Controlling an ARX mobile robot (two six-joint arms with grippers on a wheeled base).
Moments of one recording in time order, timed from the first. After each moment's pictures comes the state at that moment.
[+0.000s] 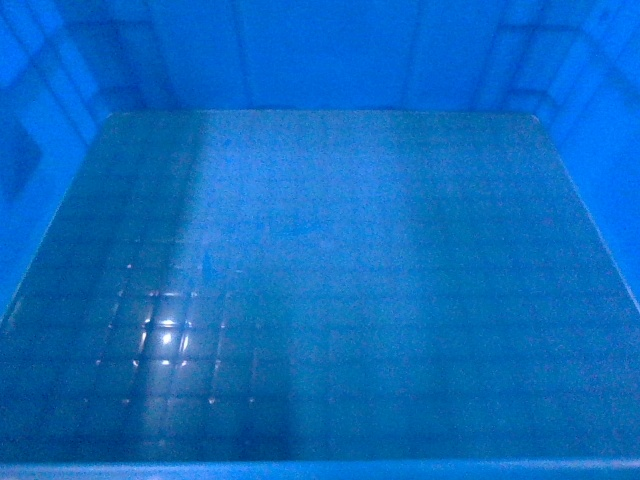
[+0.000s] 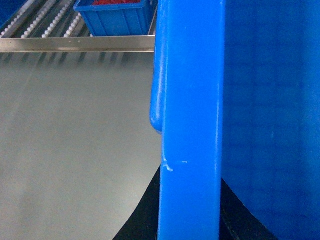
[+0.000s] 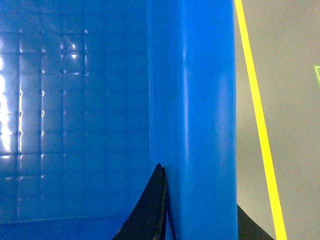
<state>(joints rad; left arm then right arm) -0.51 0.93 0.70 -0.52 -0.60 -0.26 0.49 0.94 0.70 -0.45 0.42 0.25</state>
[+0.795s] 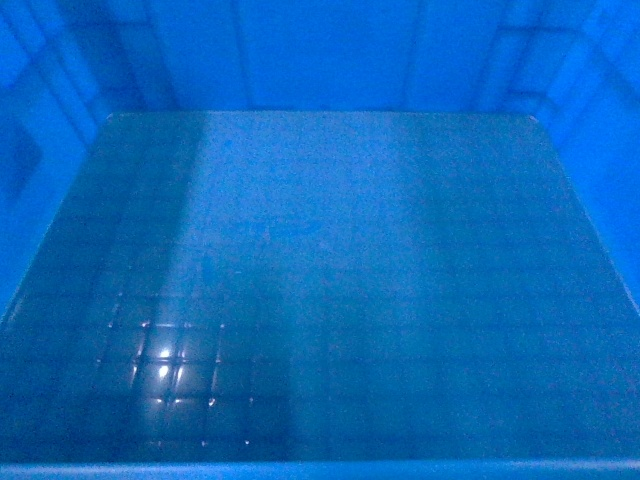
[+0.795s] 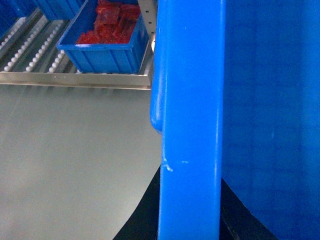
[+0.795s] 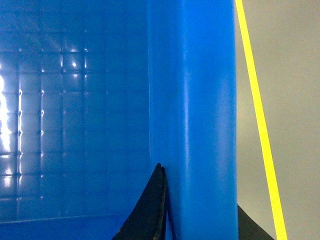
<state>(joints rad) -0.51 0.93 0.70 -0.52 -0.60 -0.26 0.49 0.94 0.70 -0.45 0.42 0.25</state>
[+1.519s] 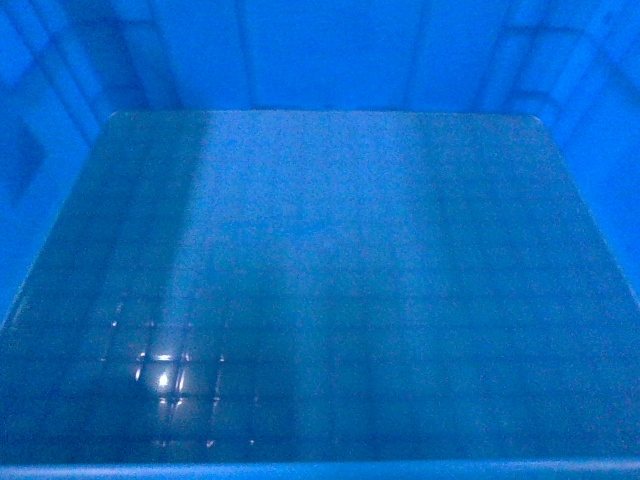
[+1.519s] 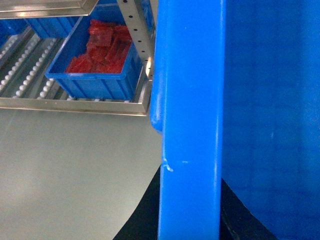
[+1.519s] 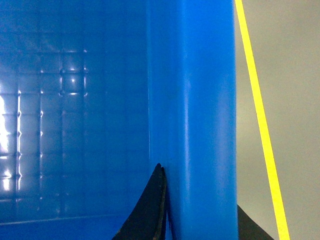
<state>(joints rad) -0.51 0.93 0.70 -0.52 -0.60 -0.26 0.49 0.94 0.70 -0.46 0.43 0.25</state>
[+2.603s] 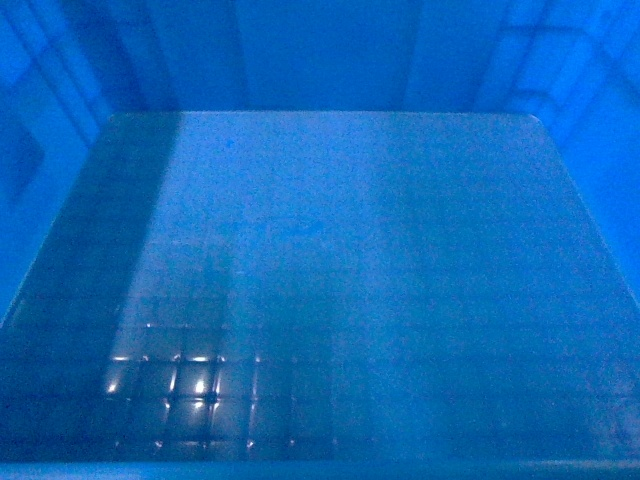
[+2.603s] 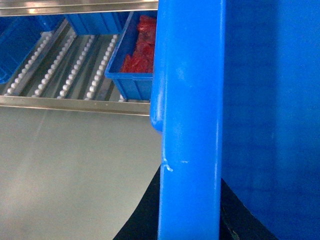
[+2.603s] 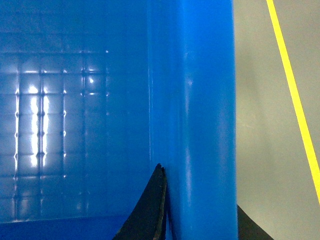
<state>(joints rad) -0.51 0.93 0.70 -0.52 -0.60 -0.26 0.49 0.94 0.70 -0.46 0.43 0.25</state>
